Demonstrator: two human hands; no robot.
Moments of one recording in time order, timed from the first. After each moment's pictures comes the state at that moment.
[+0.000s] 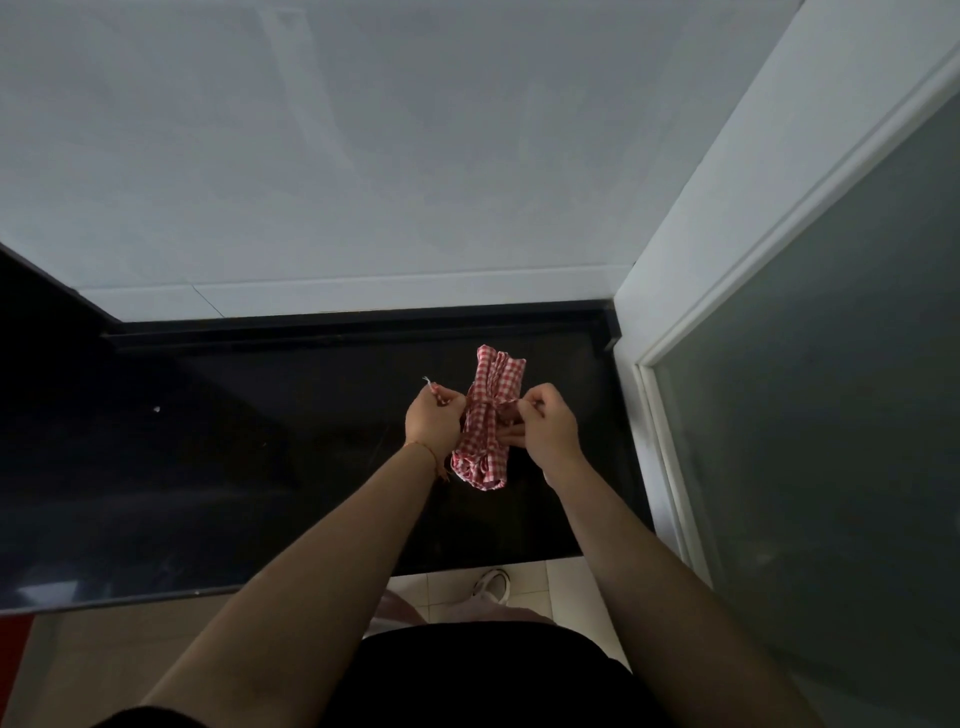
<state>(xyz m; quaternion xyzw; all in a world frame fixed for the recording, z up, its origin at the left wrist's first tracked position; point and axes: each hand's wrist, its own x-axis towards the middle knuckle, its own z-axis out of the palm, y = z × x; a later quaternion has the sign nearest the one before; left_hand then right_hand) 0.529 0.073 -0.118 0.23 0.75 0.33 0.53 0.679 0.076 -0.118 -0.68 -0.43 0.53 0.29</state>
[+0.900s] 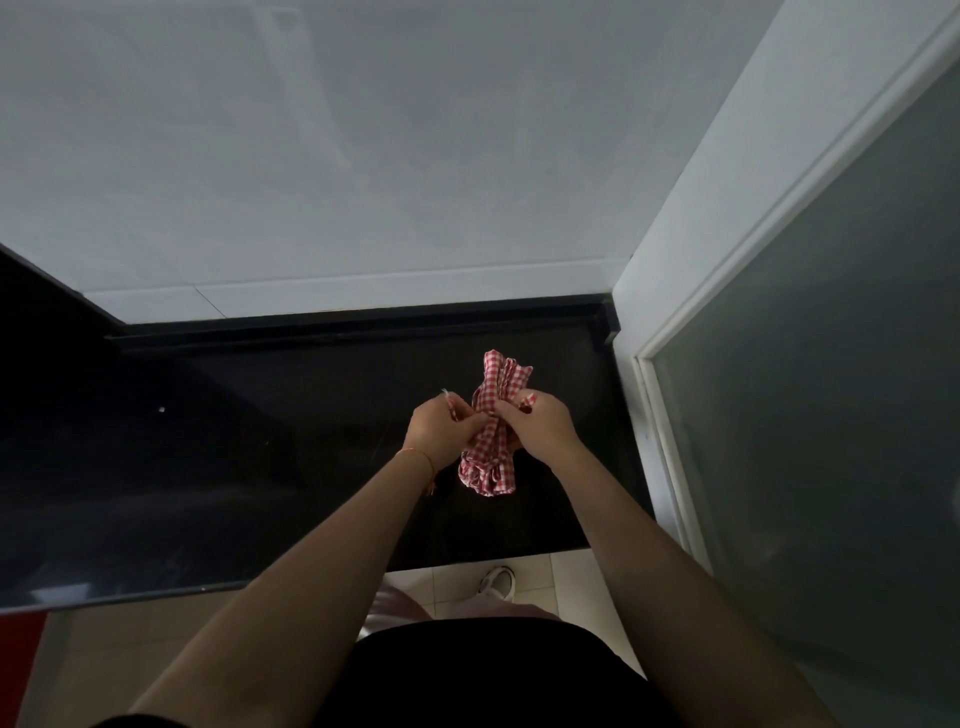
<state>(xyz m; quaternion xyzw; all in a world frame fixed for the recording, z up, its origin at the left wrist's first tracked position) 0.527 0.058 -0.107 0.46 0.71 0.18 0.50 0.679 0.080 -0.107 -0.67 -0.51 0.51 0.15</state>
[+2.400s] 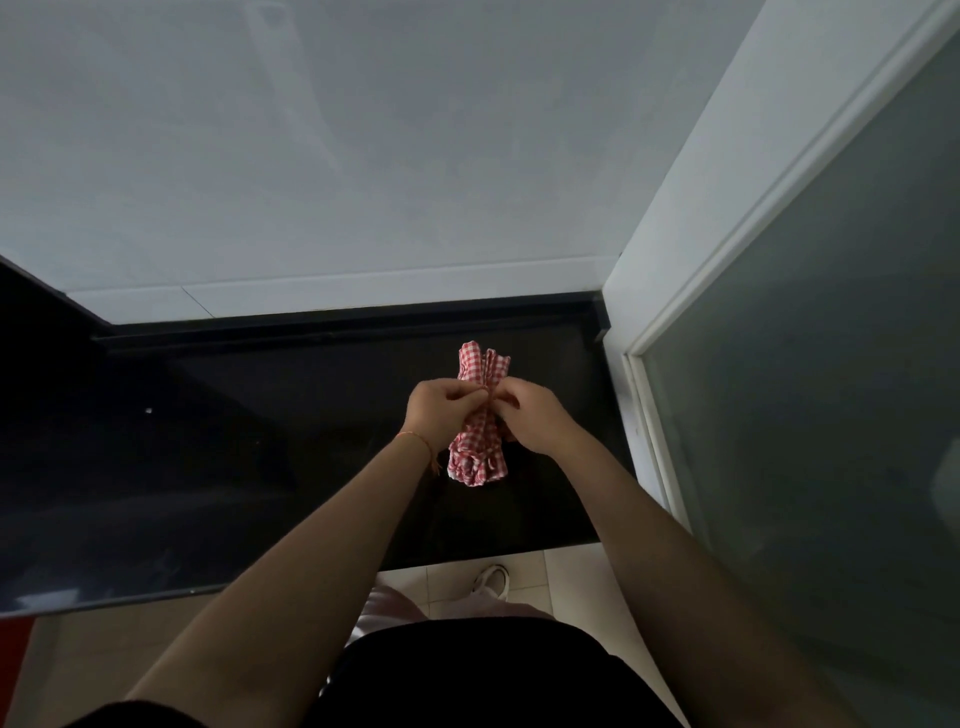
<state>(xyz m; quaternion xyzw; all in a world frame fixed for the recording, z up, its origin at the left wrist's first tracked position) 0.533 0.066 -0.092 0.42 0.67 0.30 0.53 0.687 0.088 -0.092 -0.60 -0.65 0.46 0.09</state>
